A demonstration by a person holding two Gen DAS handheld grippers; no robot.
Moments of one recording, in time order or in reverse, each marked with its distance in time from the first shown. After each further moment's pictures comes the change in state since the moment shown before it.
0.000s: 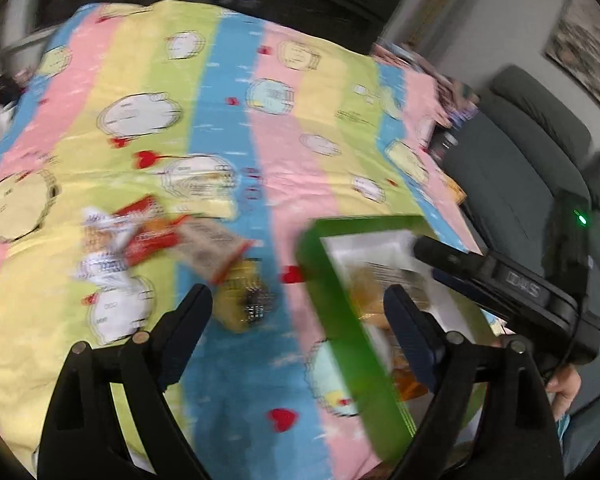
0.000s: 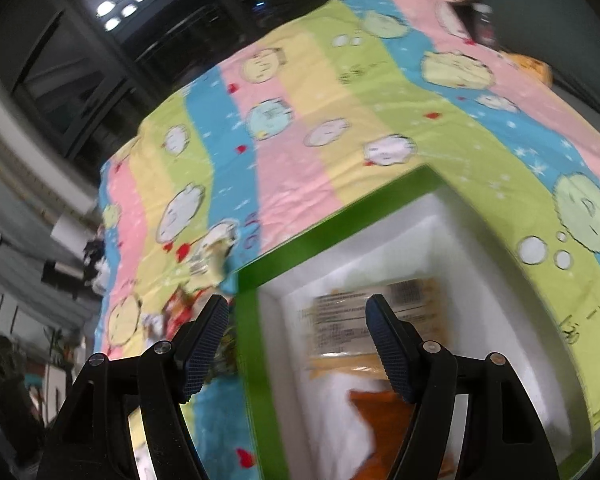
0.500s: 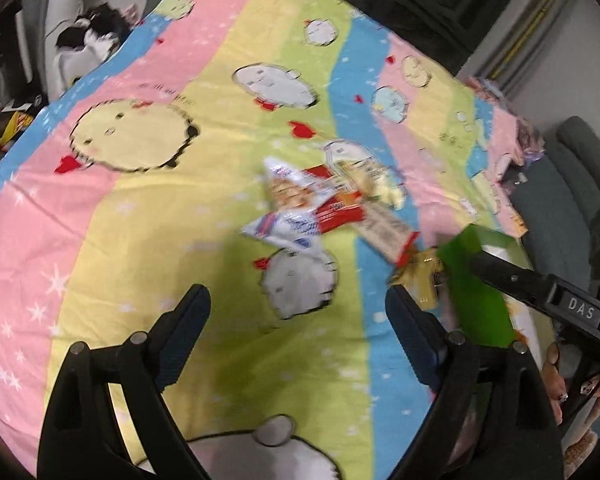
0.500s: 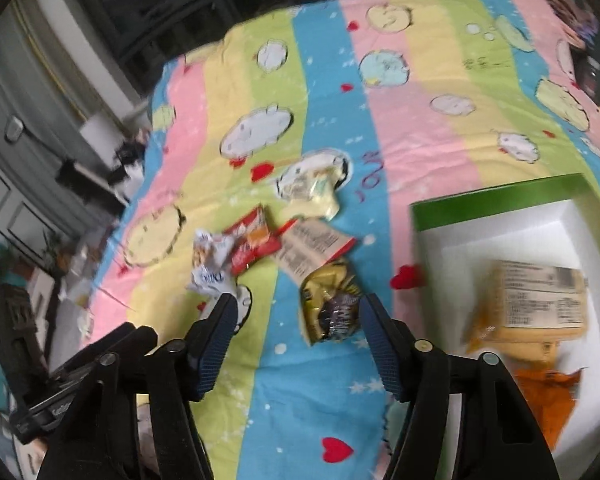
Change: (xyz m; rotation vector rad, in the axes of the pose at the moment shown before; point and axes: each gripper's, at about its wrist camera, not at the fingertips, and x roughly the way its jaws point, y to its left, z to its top) left arm -0.015 0.136 -0.038 -0.170 0.003 0.155; right arm 0.071 0.113 -0.048 -0.270 0.159 -0.010
